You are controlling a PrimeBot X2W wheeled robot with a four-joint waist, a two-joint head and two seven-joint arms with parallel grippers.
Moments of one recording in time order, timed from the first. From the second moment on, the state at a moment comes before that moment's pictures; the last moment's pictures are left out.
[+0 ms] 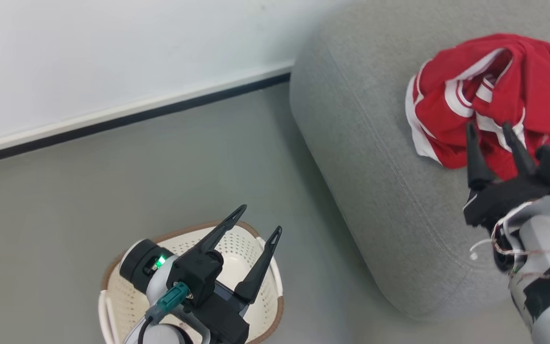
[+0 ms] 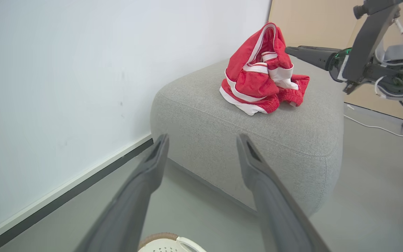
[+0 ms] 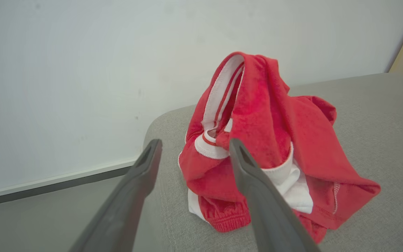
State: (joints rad) left arm -0.29 0.23 -0.57 0.02 -0.31 -0.06 -0.03; right arm -0.68 -0.28 0.31 0.73 0.47 0.04 -0.26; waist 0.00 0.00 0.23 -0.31
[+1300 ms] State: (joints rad) left arm -0.11 0.24 -0.29 0.13 -0.41 0.11 -0.13; right arm -0.33 -0.23 0.39 0.36 0.40 -0.04 -0.26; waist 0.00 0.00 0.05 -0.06
